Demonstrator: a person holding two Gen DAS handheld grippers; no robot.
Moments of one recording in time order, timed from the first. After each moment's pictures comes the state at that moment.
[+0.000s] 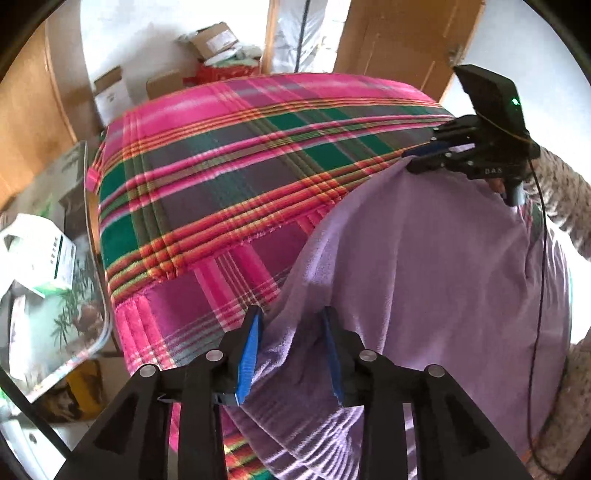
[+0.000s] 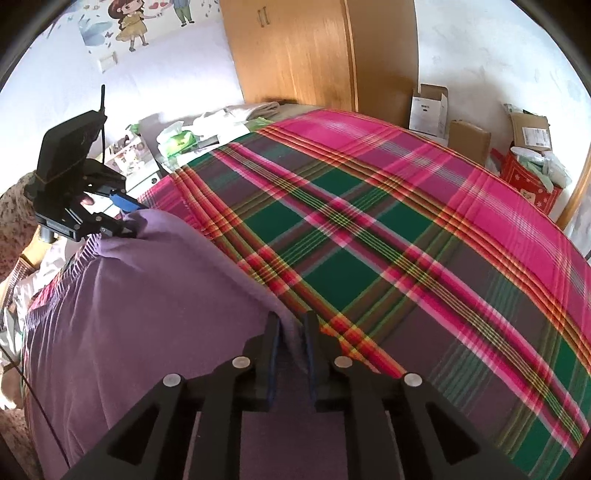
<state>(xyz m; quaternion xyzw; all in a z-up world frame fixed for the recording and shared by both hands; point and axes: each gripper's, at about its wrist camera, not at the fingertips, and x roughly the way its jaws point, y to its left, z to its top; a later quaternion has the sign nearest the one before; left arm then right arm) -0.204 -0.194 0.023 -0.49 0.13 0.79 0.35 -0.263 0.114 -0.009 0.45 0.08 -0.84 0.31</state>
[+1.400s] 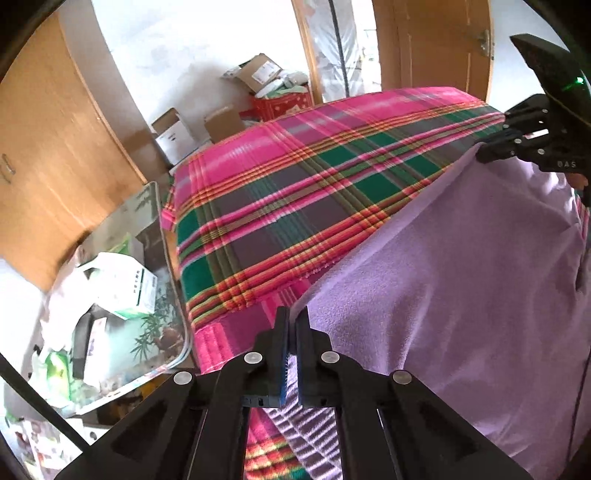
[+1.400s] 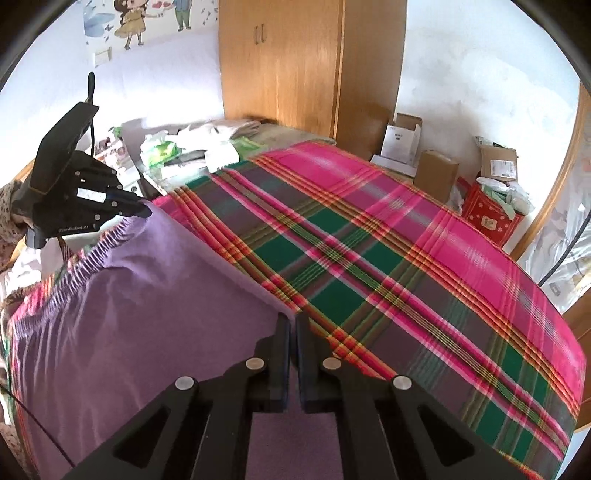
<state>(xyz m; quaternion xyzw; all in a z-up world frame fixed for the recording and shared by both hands) -0.184 -0.184 0.056 -0.41 0.23 0.85 0.22 -0.221 0.093 0.043 0.40 0.12 -0.88 0.24</state>
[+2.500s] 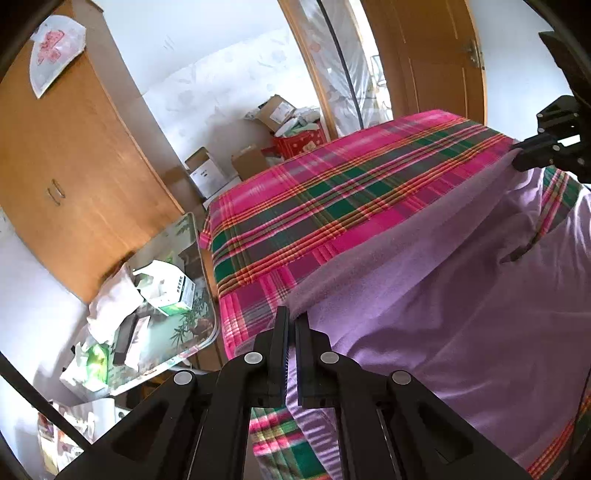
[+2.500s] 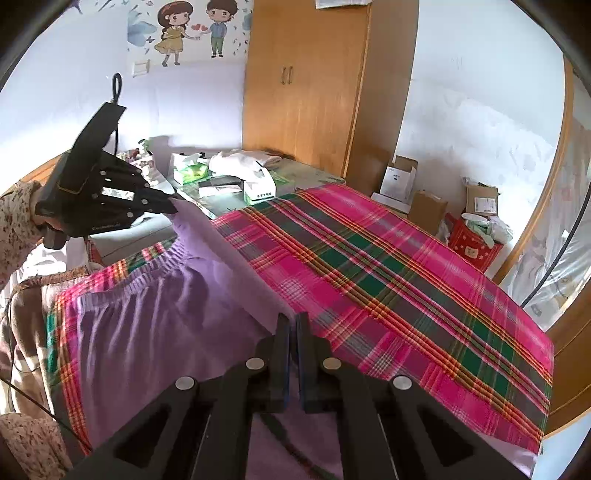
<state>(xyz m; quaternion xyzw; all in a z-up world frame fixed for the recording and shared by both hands) -0.056 -0.183 0.115 -0.34 0.25 0.89 0.18 -0.061 0.068 0.107 0.34 0.15 -0.90 0.24</state>
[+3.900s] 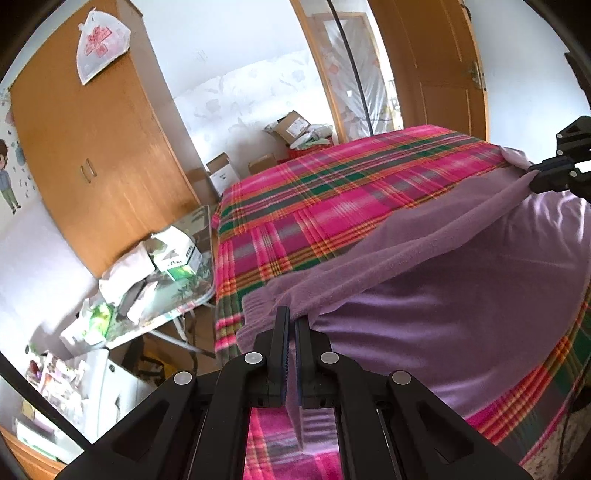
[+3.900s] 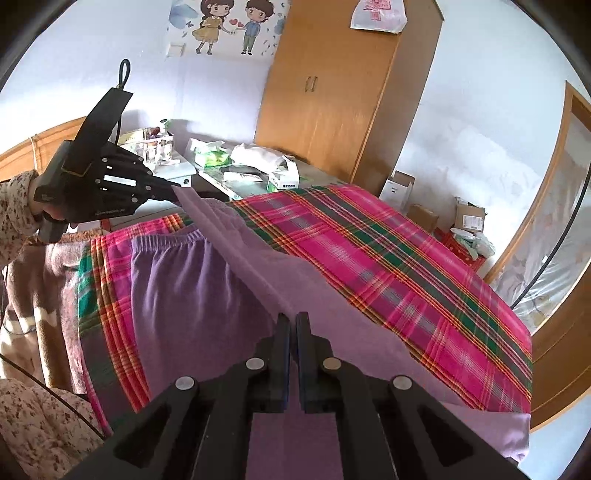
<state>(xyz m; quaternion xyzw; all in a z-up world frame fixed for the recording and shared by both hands) 0.079 -0.206 0.086 -0.31 0.21 0.92 0.15 0.079 0.027 0.085 0.31 0.21 -0.90 0.22</state>
